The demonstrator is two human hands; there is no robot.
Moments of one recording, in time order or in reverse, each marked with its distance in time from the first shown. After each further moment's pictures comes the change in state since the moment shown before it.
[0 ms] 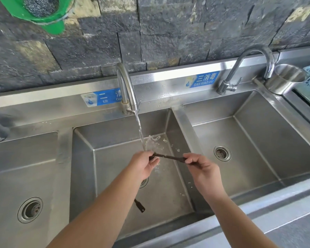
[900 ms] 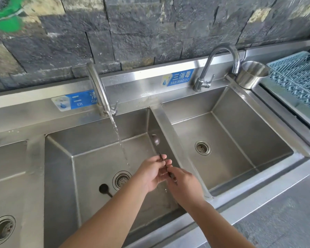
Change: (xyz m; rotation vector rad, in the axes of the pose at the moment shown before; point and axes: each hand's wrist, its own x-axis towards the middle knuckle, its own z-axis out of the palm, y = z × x) left_hand -0.028 -0.068 0.056 0.248 -0.342 -0.052; right_hand -0.034 0.026 -0.020 -0.782 -0.161 -0.004
